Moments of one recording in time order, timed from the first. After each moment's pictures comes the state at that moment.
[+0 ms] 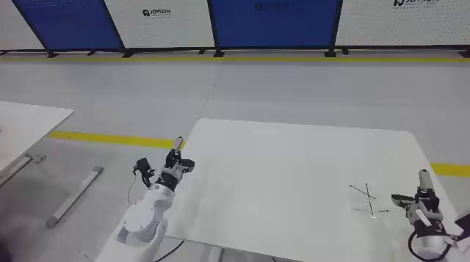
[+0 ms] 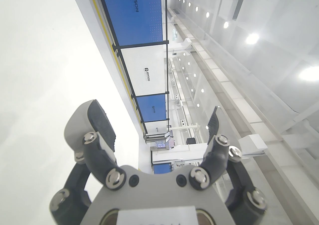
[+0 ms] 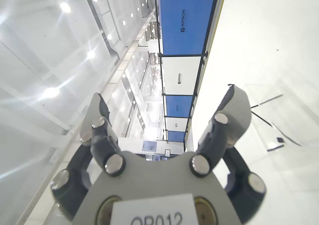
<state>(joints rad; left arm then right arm) 1.73 -1.15 -1.60 -1.80 -0.42 0.00 0.00 -1.73 -1.15 1.60 -1.80 0.42 0.00 0.00</state>
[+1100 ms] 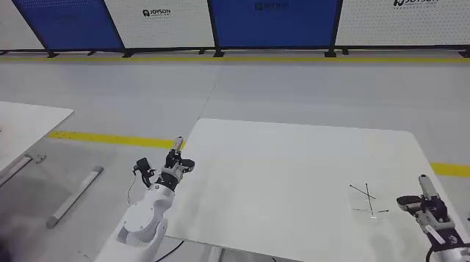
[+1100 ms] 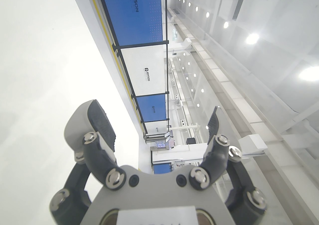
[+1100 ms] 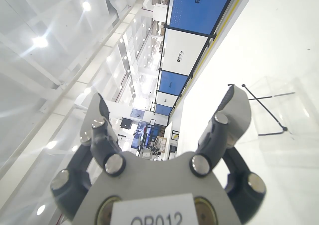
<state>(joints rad) 1.73 -1.15 -1.60 -1.80 -0.42 0.00 0.00 -1.80 -1.13 1.73 -1.84 0.31 -0.12 0.31</state>
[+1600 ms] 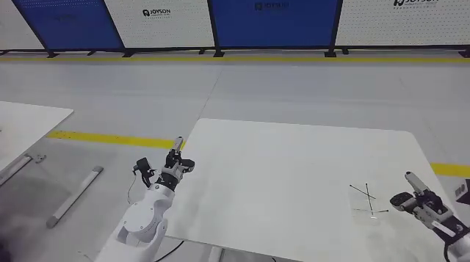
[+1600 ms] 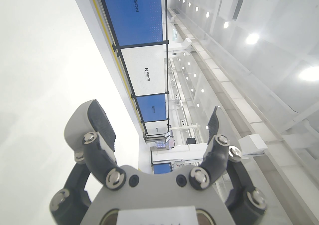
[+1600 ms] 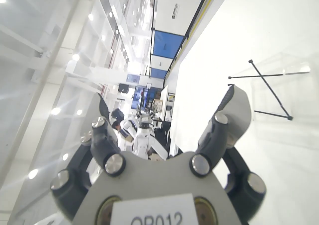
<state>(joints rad) 1.73 -1.15 -1.60 -1.80 -0.42 0.00 0.00 -1.61 -1.08 1.81 -1.68 0.32 -0.01 0.86</state>
